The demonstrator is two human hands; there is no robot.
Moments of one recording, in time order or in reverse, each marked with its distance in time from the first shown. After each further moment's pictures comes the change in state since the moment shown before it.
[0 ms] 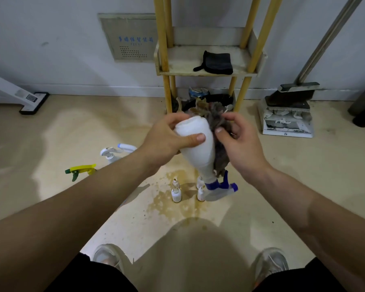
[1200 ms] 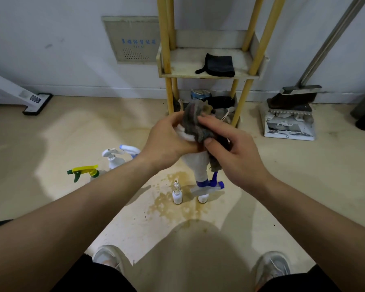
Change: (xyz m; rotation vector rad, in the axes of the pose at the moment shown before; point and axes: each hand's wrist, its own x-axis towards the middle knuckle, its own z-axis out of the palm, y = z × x) left_hand 0.000 0.002 0.001 0.246 0.050 0.211; right_hand -0.018 -0.017 0.006 -0.066 -0.183 -0.205
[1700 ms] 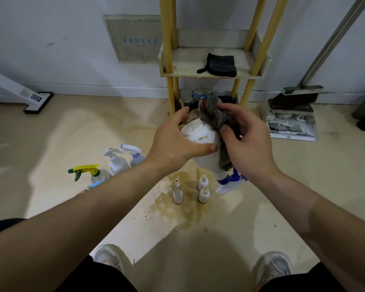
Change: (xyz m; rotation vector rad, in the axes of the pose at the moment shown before) left_hand -0.002 -0.006 0.011 0.104 0.076 -0.024; right_hand 0.013 0.005 -0.009 -0.128 0.247 0.009
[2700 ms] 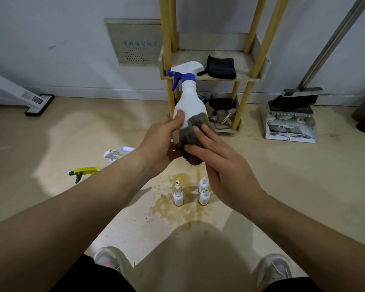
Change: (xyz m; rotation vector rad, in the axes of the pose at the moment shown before) left_hand 0.012 0.003 -0.018 -0.720 -0.134 -0.457; right_hand -0.038 0.018 0.020 -0.400 -0.229 -0.543
